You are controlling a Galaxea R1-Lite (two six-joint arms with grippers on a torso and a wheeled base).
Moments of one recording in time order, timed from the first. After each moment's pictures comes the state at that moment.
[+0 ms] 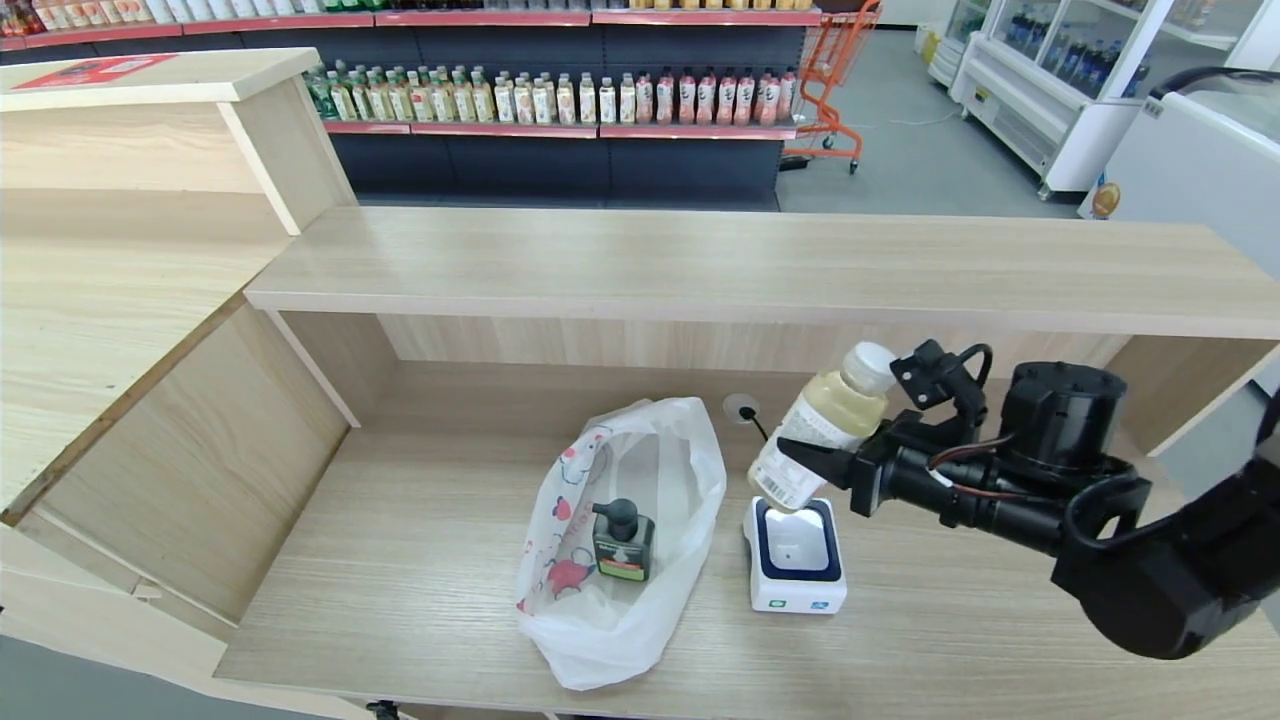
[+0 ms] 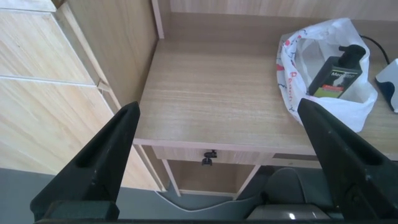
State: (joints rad) left arm 0.00 0.00 0.00 0.00 0.00 0.00; right arm 0.33 1.91 -0.61 -1.19 0.46 -0.06
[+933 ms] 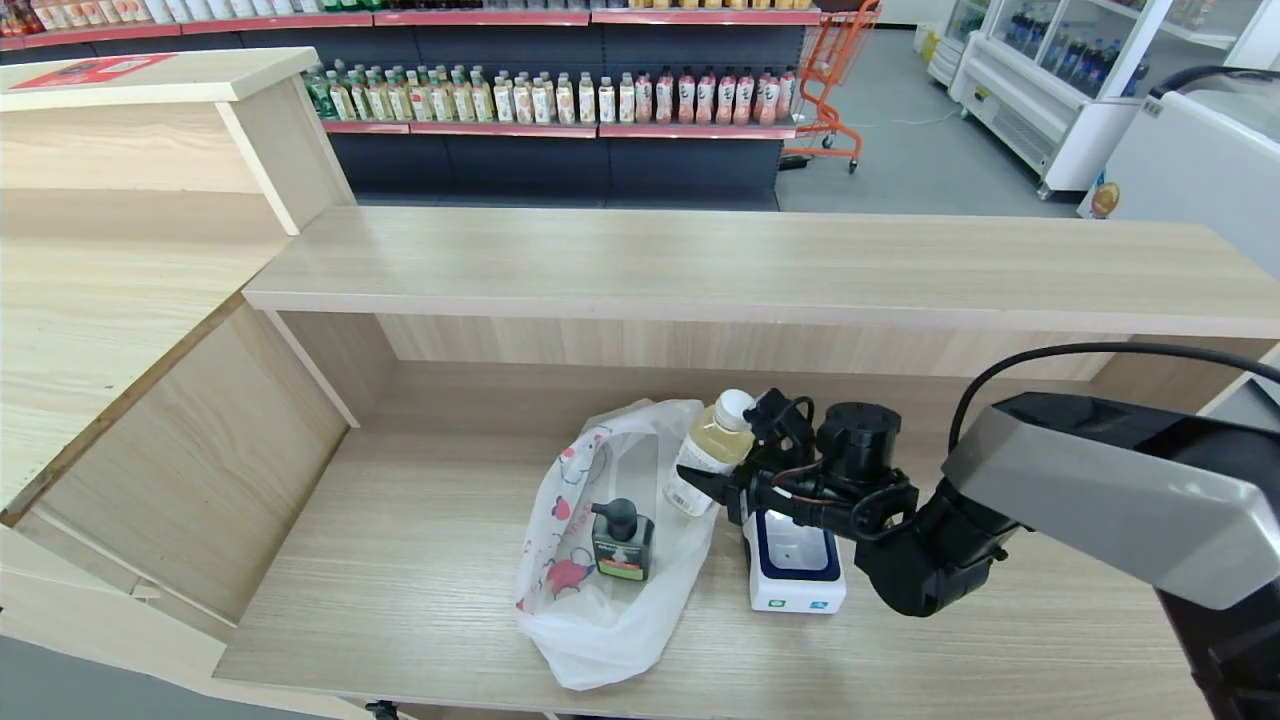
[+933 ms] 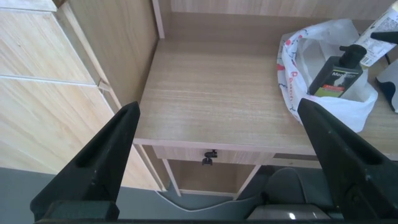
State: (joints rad) left arm 0.00 0.00 0.00 0.00 0.00 0.00; right arm 0.45 2.39 -1.02 -1.26 0.45 -0.15
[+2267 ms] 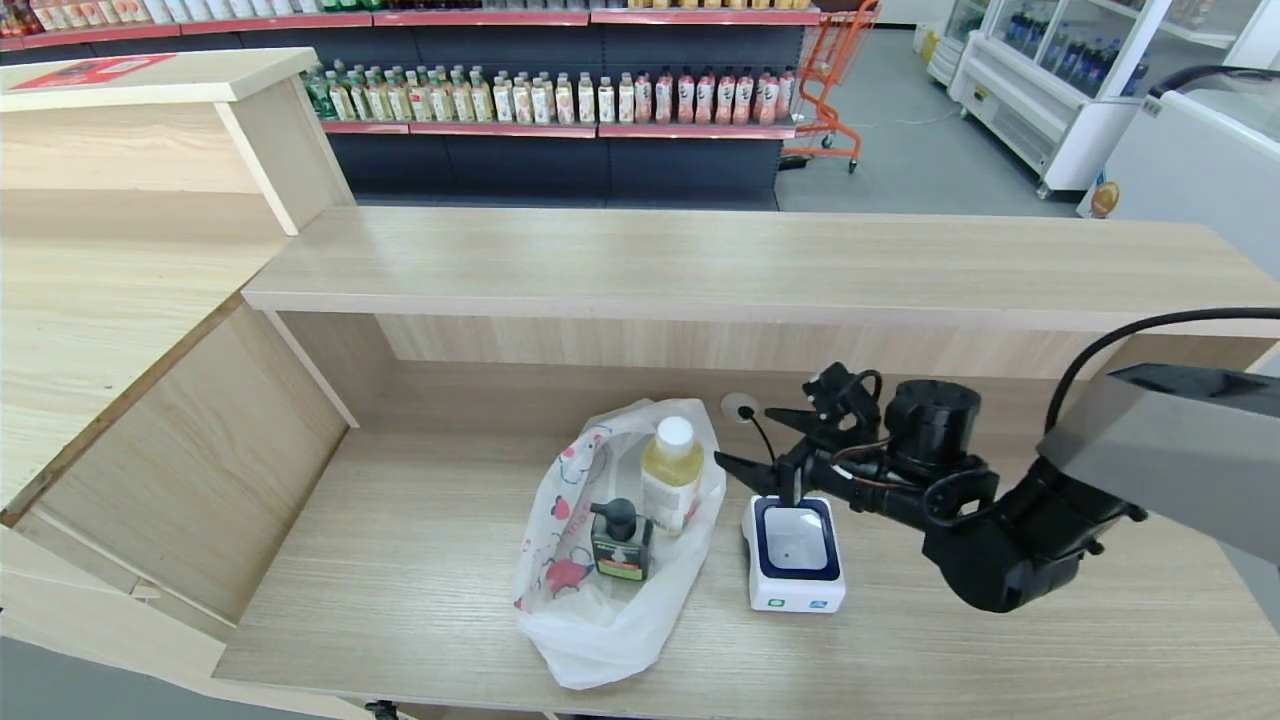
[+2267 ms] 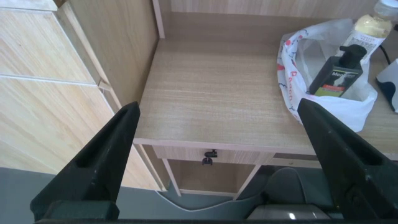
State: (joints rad) left arm 0.00 0.00 0.00 0.00 0.00 0.00; right arm 0.36 2.21 -0.85 -1.25 0.45 -0.13
